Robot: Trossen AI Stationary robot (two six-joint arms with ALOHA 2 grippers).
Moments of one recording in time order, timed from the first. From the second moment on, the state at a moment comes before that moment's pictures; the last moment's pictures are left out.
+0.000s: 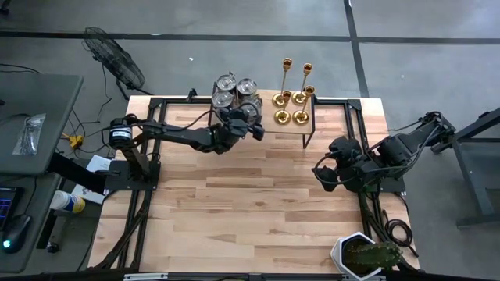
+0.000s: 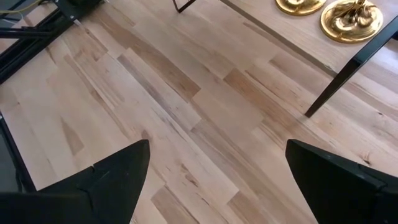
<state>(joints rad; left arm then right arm) 0.15 1.72 1.09 0.31 -0.83 -0.33 0.51 1.14 1.33 -1.28 0.59 1.23</state>
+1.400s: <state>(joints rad) 0.11 1.66 1.19 0.39 -0.97 -0.05 0.51 1.14 1.33 -1.28 0.57 1.23</state>
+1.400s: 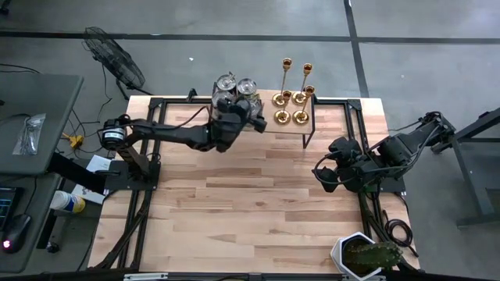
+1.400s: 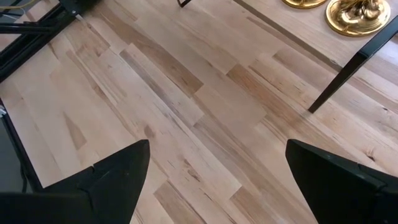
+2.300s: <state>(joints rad) 0.12 1.23 1.35 -0.34 -0.46 -0.14 0.51 1.13 1.33 -1.31 0.72 0.89</state>
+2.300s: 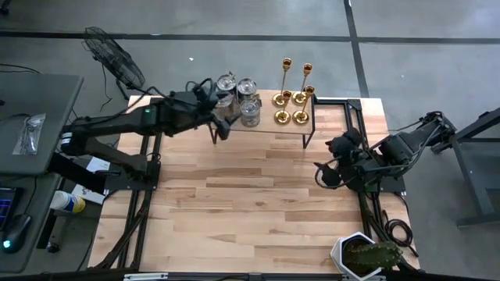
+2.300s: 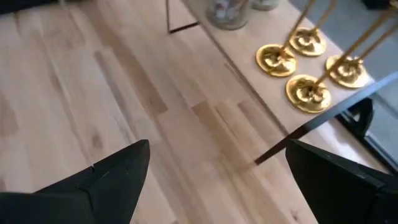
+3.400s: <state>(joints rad) 0.12 0.27 0.41 -0.17 -0.35 -0.40 0.17 0.54 0.27 0.48 0.28 0.66</state>
